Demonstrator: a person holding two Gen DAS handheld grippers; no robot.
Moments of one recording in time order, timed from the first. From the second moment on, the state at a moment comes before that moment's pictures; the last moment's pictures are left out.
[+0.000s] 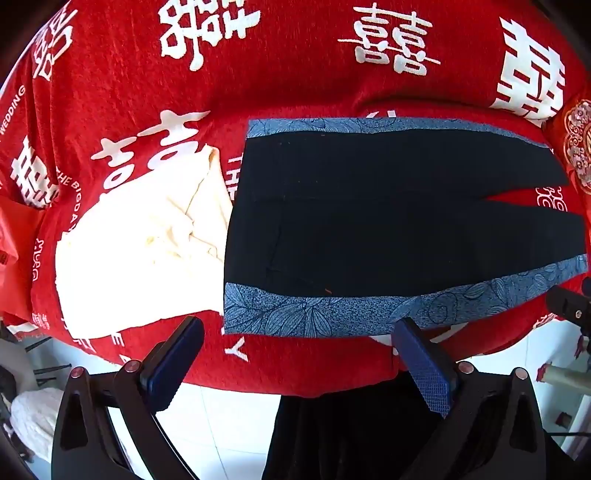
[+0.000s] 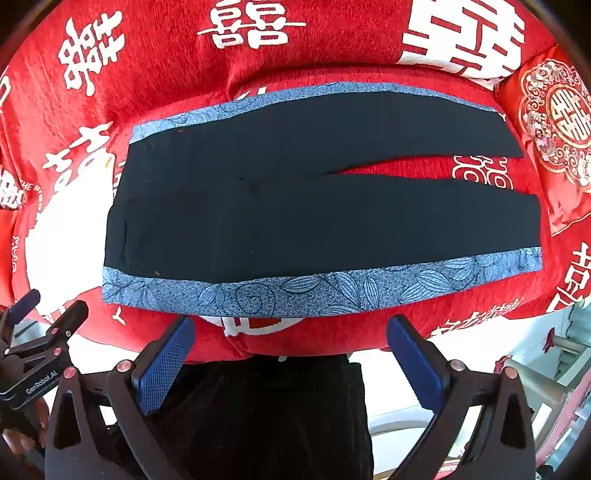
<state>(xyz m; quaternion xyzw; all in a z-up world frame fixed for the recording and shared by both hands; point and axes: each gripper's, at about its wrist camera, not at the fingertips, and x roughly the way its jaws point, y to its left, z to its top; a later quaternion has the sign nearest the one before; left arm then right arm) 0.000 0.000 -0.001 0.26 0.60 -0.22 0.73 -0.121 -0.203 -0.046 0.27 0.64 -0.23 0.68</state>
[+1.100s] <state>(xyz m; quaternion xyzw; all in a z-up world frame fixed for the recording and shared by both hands) -0.004 -0.002 0.023 0.23 0.61 -0.20 0.73 -0.120 -0.199 -0.029 0.25 0.63 -0.22 0.70</state>
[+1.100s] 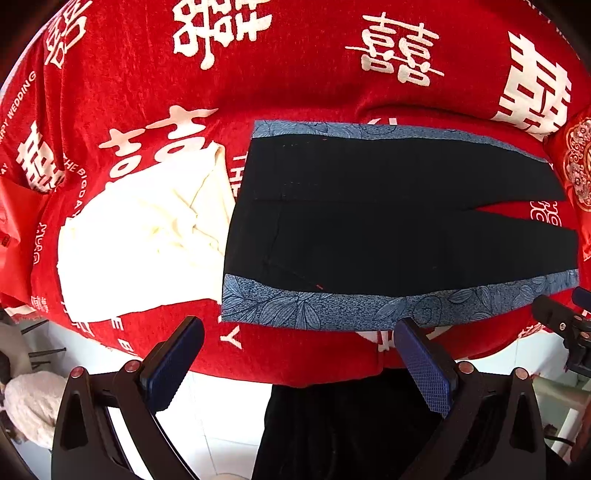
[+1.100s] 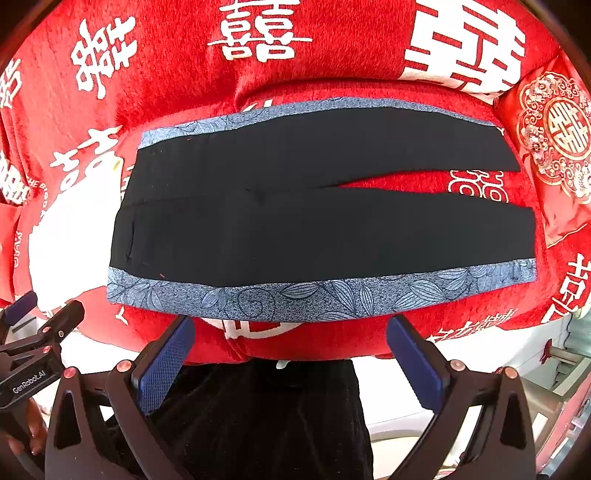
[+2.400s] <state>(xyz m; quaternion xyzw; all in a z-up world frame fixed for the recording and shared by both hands) -0.033 -0.030 0.040 0.24 0.59 -0.18 0.75 -0.139 -0.231 -0.019 0.24 0.62 -0.21 0.72</state>
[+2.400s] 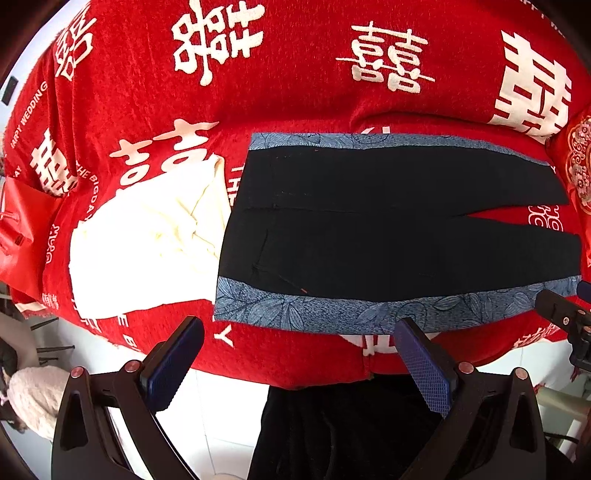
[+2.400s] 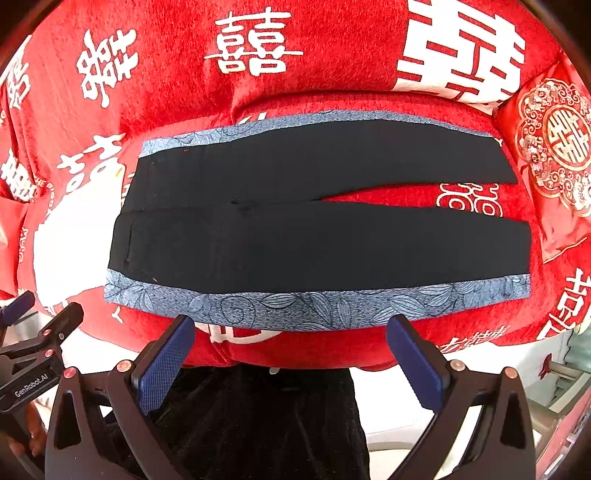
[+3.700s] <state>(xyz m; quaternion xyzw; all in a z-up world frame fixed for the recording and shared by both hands) -0.072 -0.011 0.020 0.21 0.62 -0.18 0.74 -0.153 -0.218 -0.039 0.21 0.65 -0.19 0.71</state>
